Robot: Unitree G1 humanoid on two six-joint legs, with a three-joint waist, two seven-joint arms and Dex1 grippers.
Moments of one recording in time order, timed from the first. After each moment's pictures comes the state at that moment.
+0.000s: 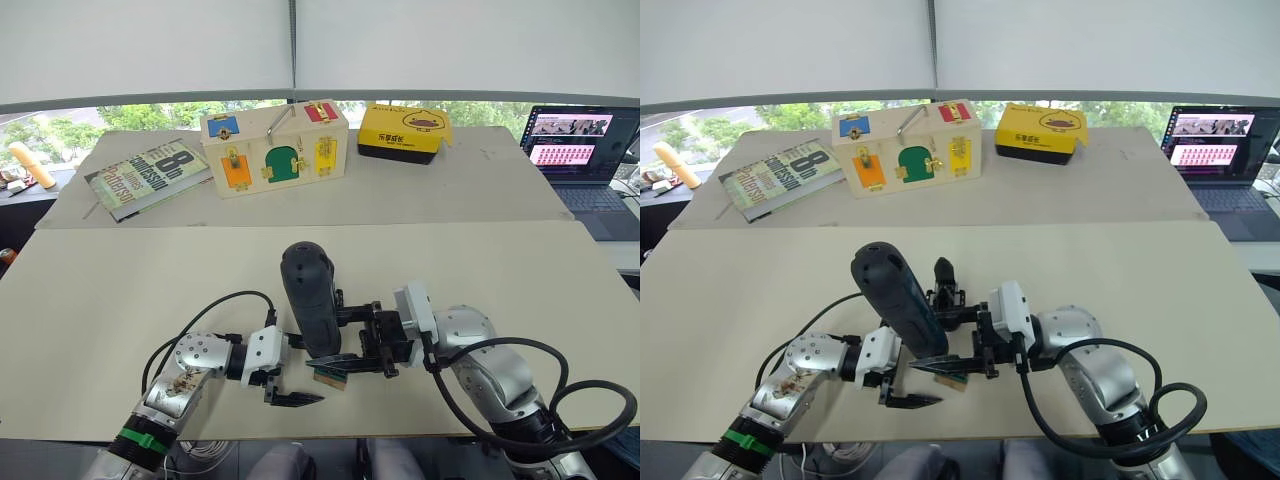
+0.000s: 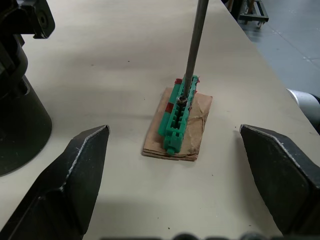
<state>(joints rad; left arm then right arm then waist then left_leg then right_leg) -0.16 0.53 -0.30 0.03 -0.20 -0.07 -1.27 -0.28 -0.44 0.26 -0.36 0.55 0.19 1.15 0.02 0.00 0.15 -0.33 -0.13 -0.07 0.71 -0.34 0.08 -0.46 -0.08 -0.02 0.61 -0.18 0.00</state>
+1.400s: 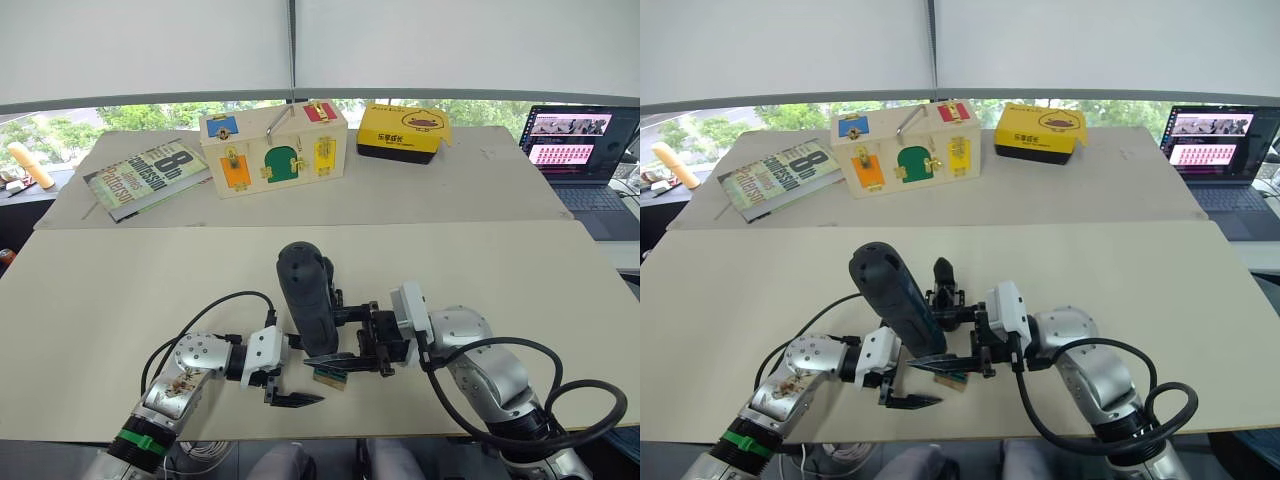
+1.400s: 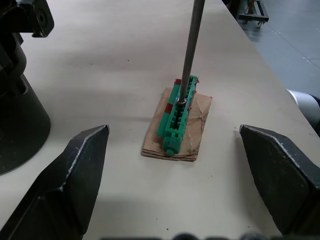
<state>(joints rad) -0.16 0.53 -0.30 0.01 -0.20 -0.05 -1.26 -0.28 -0.42 0.27 -0.35 0.53 0.19 1.15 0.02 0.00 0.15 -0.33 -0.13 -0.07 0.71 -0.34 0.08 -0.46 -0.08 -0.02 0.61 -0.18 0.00</state>
